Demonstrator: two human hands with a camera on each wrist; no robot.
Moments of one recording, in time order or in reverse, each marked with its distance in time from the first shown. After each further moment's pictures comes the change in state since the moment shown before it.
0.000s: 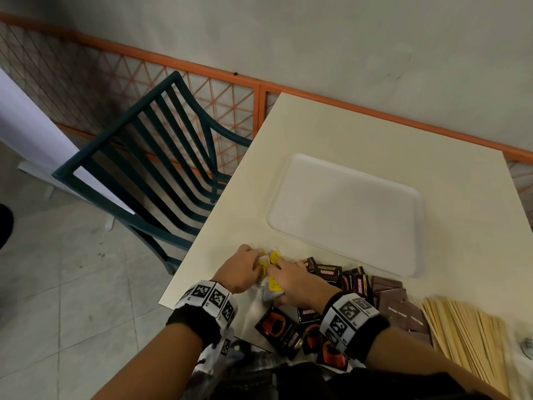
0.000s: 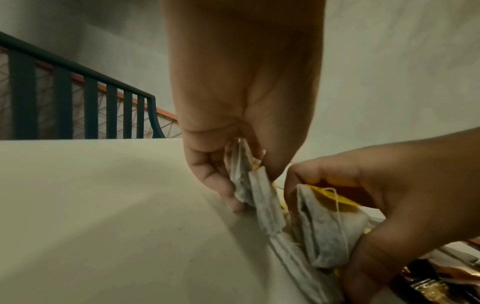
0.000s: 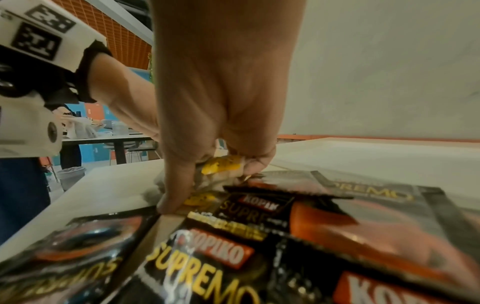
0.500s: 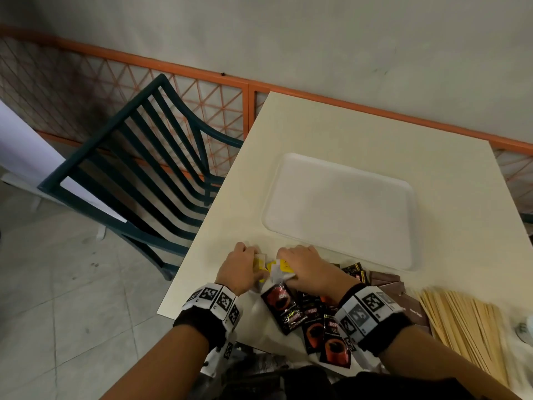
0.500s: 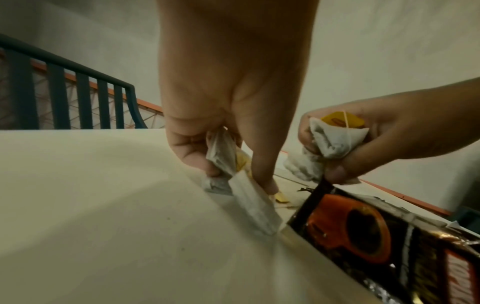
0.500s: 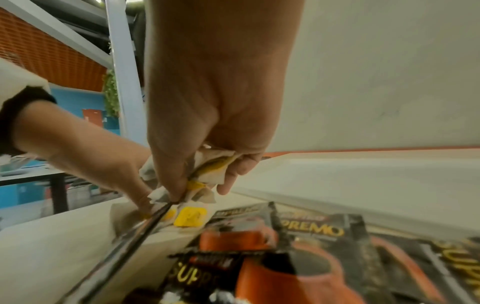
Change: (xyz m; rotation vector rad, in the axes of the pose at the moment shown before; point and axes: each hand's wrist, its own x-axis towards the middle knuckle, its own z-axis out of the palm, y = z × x) left_hand 0.011 -0.003 0.005 0.140 0.060 -0.063; right_hand -0.014 0.017 -0.024 0.107 0.191 0.039
